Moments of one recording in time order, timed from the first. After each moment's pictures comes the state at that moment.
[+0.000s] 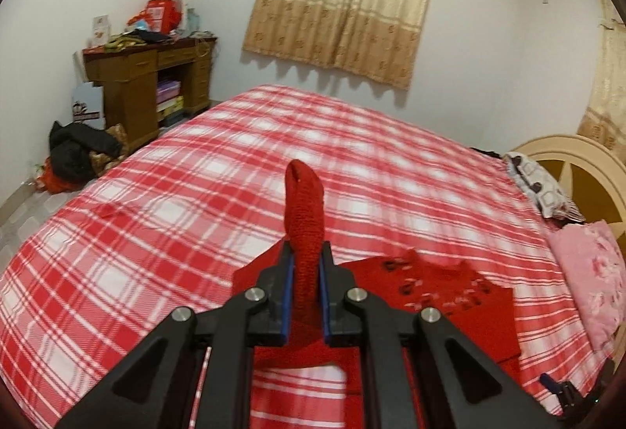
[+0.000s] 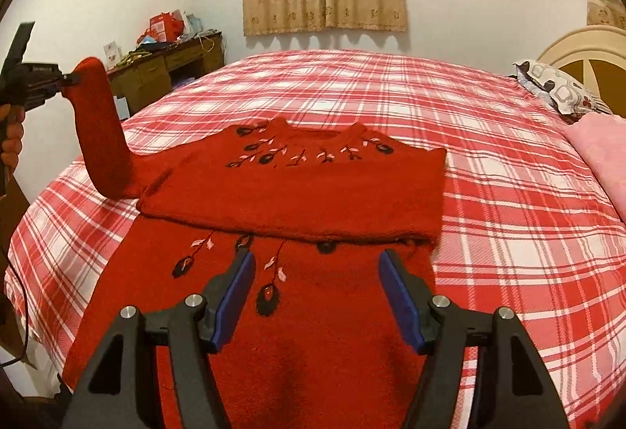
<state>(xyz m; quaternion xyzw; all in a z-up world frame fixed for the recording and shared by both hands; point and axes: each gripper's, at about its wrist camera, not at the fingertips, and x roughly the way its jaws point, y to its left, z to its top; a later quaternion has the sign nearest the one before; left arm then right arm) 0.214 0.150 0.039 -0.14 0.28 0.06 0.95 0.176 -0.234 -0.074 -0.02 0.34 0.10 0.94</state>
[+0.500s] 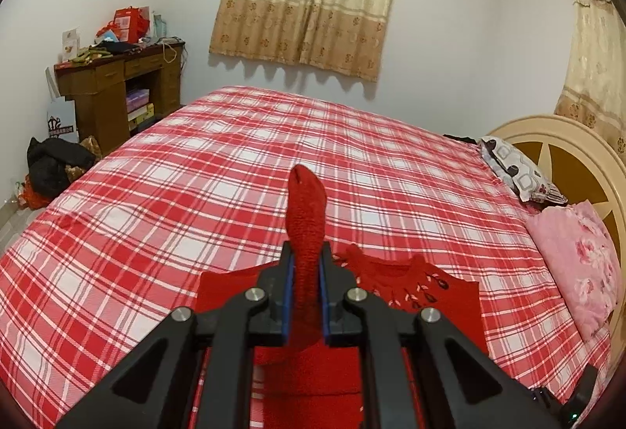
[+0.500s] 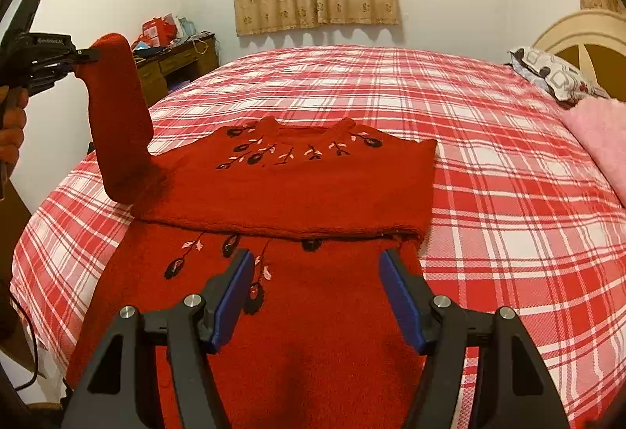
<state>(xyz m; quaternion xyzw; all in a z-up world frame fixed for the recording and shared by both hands) 0.237 0.071 0.054 -0.12 0.29 0.03 0.95 0.183 -0.254 -0.078 0.00 0.35 0.10 0.93</state>
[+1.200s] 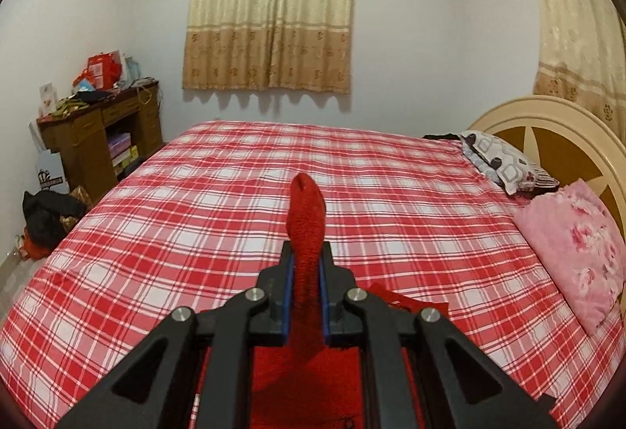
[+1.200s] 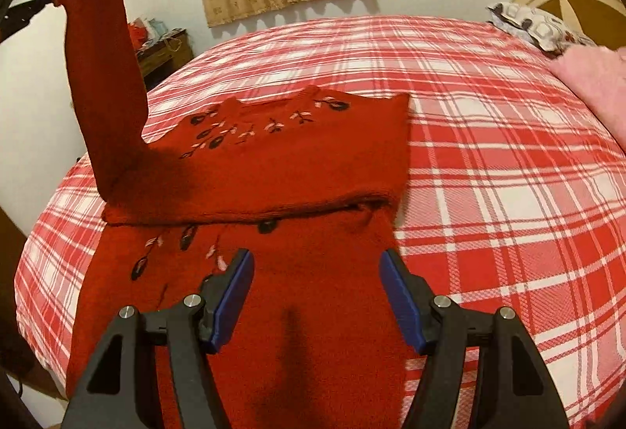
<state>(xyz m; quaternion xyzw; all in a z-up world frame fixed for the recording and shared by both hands) 0.266 -0.022 0.104 -0.05 0.26 0.01 0.96 0.204 -0.285 -0.108 0.06 0.39 0.07 0.92</state>
